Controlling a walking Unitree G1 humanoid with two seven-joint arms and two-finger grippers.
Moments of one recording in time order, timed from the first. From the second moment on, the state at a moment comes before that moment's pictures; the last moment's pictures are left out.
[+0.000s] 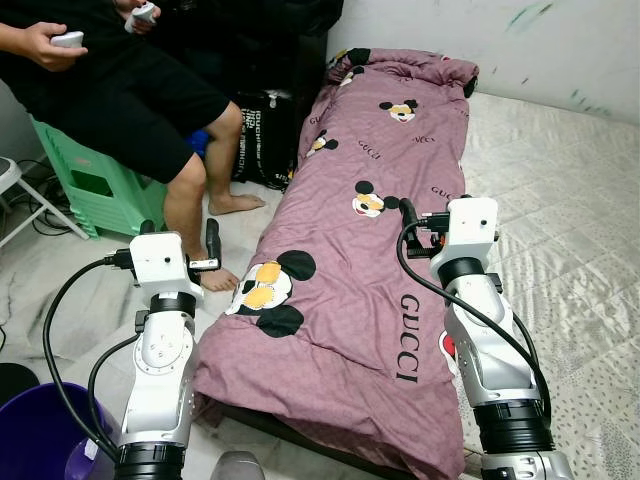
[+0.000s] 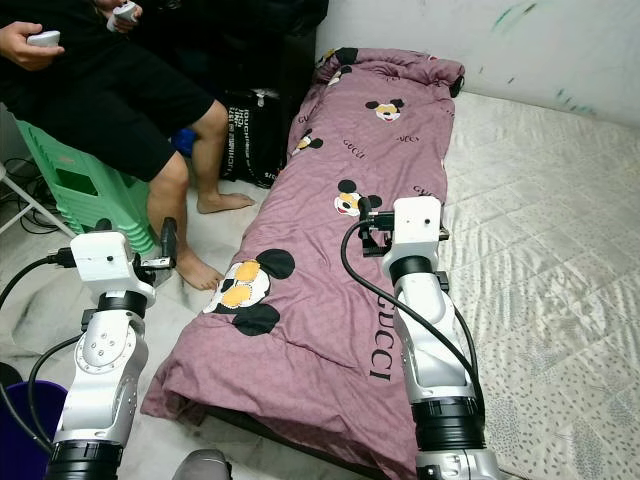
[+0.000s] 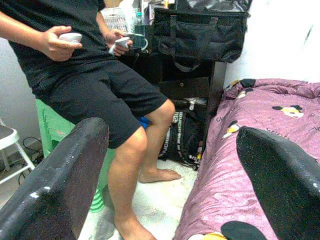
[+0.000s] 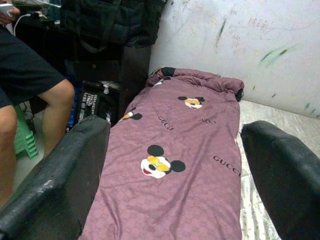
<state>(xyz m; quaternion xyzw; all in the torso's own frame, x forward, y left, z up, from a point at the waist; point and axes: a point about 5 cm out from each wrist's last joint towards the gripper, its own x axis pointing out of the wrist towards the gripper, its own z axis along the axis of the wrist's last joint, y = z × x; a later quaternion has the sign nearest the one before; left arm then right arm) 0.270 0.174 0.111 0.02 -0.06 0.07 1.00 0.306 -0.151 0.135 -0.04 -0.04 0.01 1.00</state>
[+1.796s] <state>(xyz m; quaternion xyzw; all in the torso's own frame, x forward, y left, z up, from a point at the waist) 0.264 0.171 0.102 0.00 -0.04 0.09 0.99 0.316 -0.139 0.133 -0.04 -0.01 0.04 1.00</state>
